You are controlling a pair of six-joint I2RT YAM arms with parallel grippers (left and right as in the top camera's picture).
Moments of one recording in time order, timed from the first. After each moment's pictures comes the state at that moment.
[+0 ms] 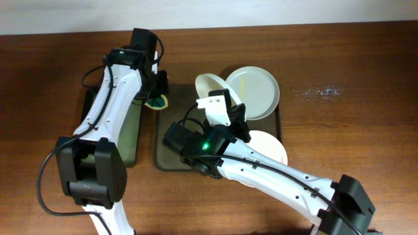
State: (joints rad) left arm -0.18 2.00 1.77 -1.06 0.00 -0.25; right arm 0.98 1.76 1.48 -1.17 1.23 0.81
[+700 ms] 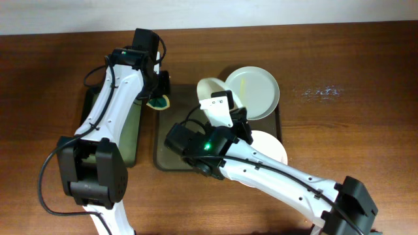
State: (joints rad) left arm -0.19 2.00 1.77 -1.06 0.00 -0.25; right arm 0.98 1.74 1.48 -1.21 1.13 0.82
